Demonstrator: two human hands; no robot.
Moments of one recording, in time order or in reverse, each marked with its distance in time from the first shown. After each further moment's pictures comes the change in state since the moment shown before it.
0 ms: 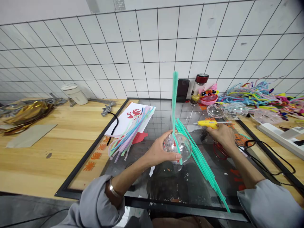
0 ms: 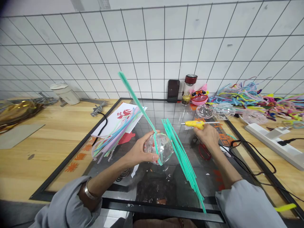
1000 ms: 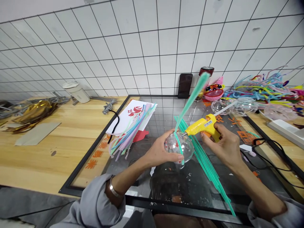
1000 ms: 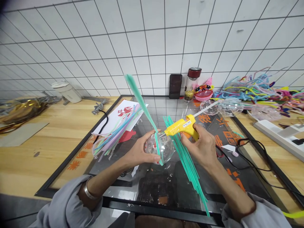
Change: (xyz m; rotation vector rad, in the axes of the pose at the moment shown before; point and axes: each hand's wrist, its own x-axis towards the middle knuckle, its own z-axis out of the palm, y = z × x) left_hand -0.003 0.001 0.002 0.062 0.018 -0.002; right_hand -0.083 -0.030 -0.022 0.615 0.376 -0.478
